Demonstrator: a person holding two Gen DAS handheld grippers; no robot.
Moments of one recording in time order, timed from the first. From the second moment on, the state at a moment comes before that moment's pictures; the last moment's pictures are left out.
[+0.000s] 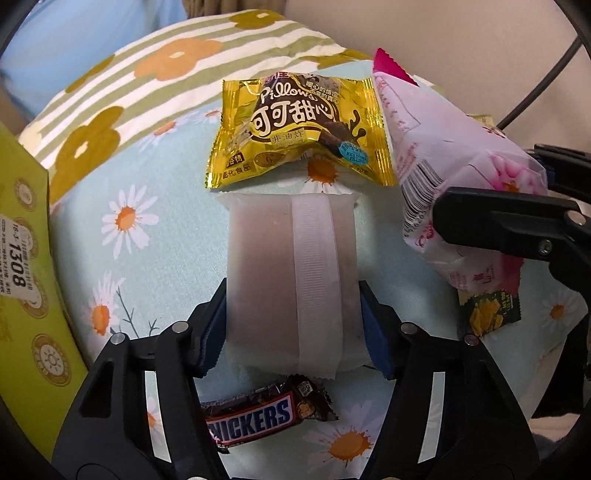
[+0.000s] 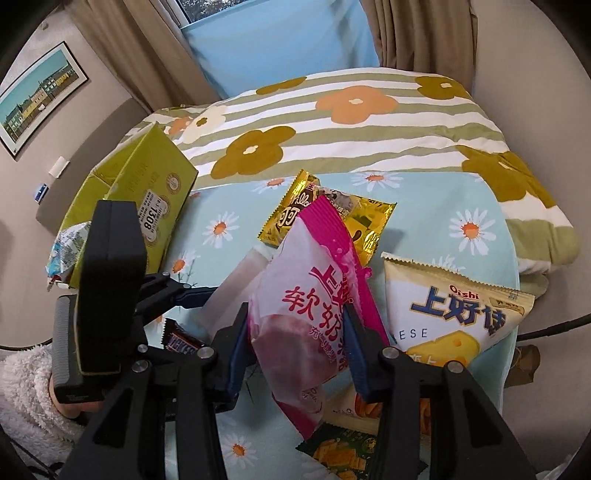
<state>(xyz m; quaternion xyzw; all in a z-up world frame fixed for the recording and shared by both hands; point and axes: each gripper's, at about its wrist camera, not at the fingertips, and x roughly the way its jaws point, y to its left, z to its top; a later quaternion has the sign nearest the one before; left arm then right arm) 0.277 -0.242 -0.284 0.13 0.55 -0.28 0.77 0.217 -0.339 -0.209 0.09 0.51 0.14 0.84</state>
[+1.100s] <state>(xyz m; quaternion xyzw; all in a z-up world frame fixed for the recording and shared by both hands) 0.218 -0.104 -0.092 -0.02 0.41 -0.11 0.90 0.211 -0.275 -0.058 0.06 0.39 0.29 0.87</state>
